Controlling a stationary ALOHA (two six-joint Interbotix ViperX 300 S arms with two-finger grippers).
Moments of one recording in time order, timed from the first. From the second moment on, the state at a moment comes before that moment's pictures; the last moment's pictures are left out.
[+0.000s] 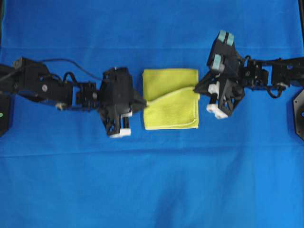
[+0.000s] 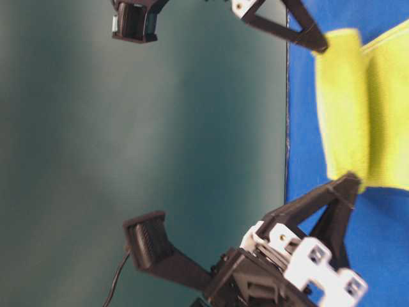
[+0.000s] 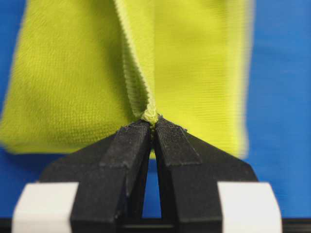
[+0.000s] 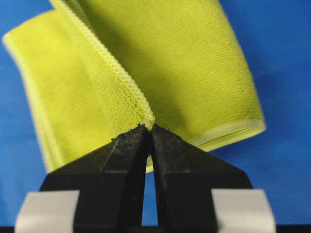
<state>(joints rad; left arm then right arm) 0.00 0.12 0.74 -0.02 -0.23 0.00 -0.18 -0.18 0.92 -0.02 0.06 0.26</state>
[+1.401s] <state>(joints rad) -0.07 -0.03 0.78 -0.02 -0.10 0.01 0.01 -0.28 0.92 0.04 0.12 0.26</state>
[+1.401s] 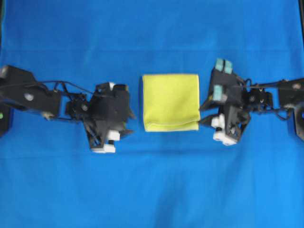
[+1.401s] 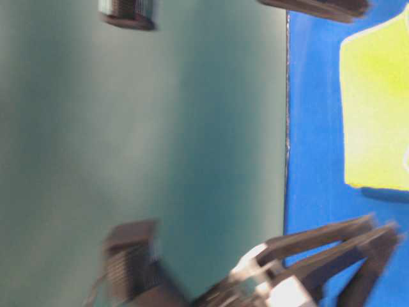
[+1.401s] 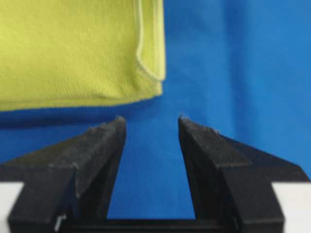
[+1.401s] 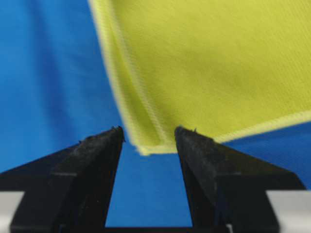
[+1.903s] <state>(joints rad) -0.10 -0.50 1.02 -0.03 -0.12 0.02 -0.04 -0.79 1.03 -0.11 0.16 0.25</state>
